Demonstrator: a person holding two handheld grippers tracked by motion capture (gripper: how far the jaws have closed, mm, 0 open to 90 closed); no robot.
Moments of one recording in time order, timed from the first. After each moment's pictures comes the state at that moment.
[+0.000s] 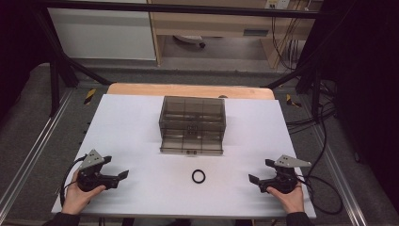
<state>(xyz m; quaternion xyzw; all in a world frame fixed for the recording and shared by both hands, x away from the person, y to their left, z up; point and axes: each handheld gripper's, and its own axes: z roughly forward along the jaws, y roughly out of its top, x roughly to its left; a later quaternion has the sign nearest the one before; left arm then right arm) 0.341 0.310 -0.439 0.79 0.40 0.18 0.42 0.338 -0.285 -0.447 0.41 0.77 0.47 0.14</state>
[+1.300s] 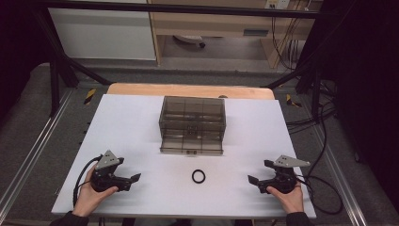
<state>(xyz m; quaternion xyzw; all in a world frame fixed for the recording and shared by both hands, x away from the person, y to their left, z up) 0.343 0.271 -0.439 0.82 0.38 0.16 0.40 0.338 -0.283 -0.448 0.41 0.78 0.46 0.13</state>
